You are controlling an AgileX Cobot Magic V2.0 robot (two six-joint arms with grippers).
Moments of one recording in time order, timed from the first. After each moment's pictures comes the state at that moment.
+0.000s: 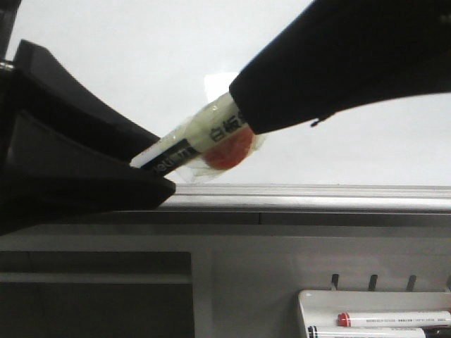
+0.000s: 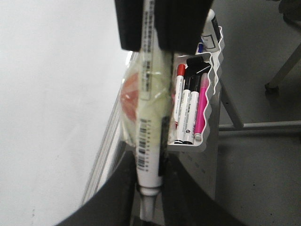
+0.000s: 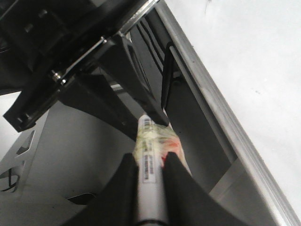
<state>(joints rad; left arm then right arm) -1.06 1.03 -0.42 0.08 -0.08 0.54 0.79 0.98 -0.66 0.81 0.44 -1.03</state>
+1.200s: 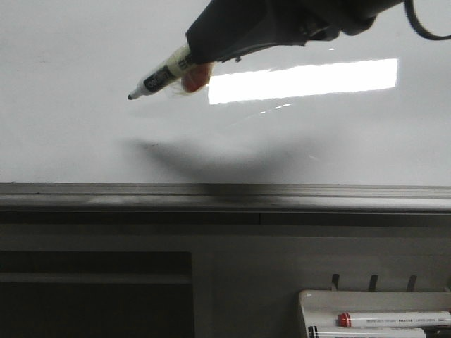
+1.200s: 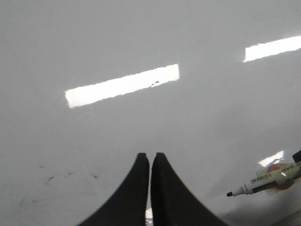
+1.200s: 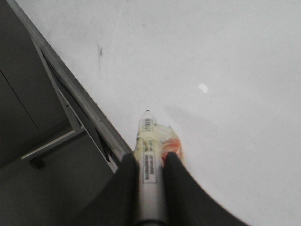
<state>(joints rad) -0.43 0.32 -0.42 -0.15 0.14 0.22 0.79 1.21 -0.76 0.99 0.07 -1.03</state>
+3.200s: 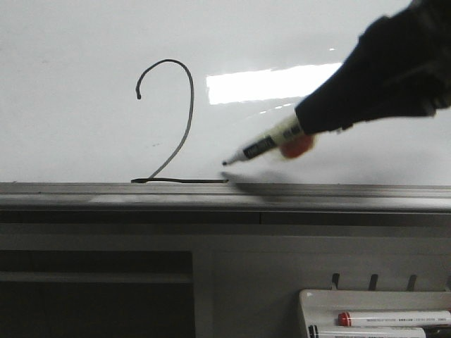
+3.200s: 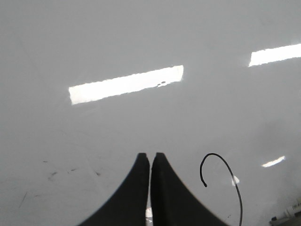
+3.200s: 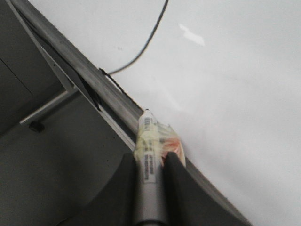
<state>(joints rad) -0.42 0.32 -0.42 -0.18 0.14 0.24 0.56 1.07 -0.61 0.92 0.30 -0.99</state>
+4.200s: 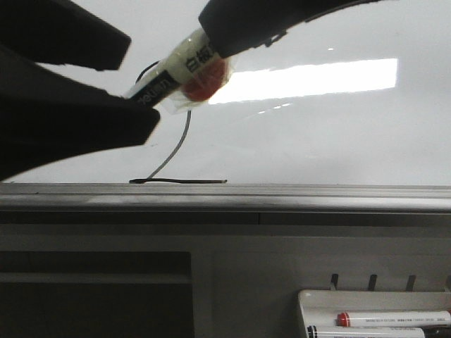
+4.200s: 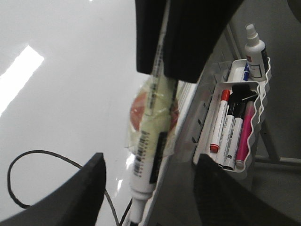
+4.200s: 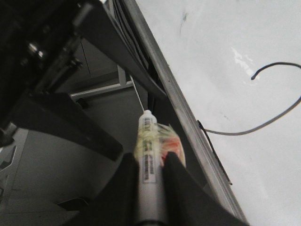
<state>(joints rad) -1.00 0.99 -0.42 -0.15 -0.19 0.71 0.72 1.09 -0.83 0.77 0.52 -1.01</state>
